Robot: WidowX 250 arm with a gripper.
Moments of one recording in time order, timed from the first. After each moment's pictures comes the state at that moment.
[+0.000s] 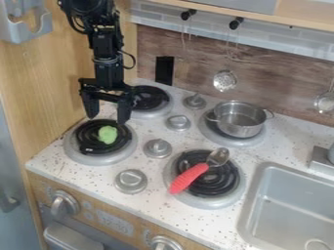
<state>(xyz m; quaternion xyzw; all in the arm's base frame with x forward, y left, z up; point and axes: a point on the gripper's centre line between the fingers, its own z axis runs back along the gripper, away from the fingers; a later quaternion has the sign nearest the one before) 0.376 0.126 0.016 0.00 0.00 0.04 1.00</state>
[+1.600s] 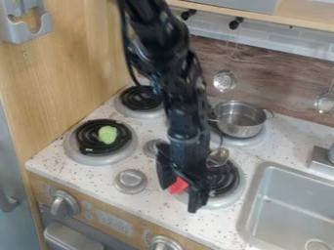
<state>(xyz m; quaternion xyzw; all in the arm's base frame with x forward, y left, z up) 0.301 -0.053 -0.022 -0.02 -0.05 -0.20 0.98</state>
